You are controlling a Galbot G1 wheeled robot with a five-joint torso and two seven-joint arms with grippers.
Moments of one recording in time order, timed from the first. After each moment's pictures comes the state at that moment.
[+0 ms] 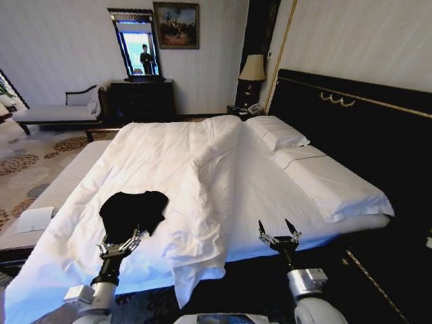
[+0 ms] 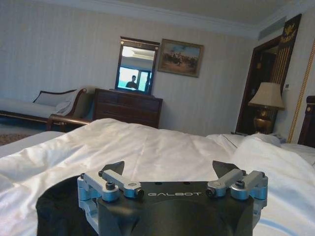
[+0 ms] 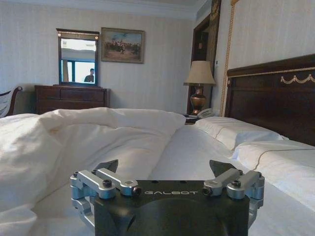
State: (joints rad) left arm 1.93 -1.37 -0.75 -2.29 -0.47 -0.12 -0.04; right arm -1.83 1.46 0.62 2.29 0.10 0.00 -0.02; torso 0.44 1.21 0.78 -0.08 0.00
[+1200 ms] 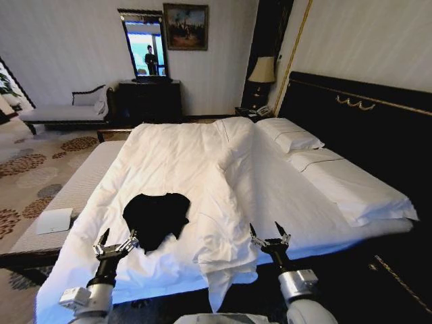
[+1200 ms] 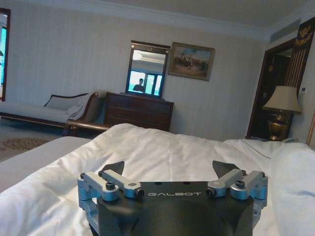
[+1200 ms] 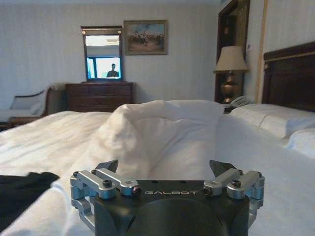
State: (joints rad) left arm 1.95 -1.38 -0.78 -2.29 -0.48 -0.13 -0.04; right arm -1.83 1.48 0.53 2.28 0.10 -0.04 -0.06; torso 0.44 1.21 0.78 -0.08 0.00
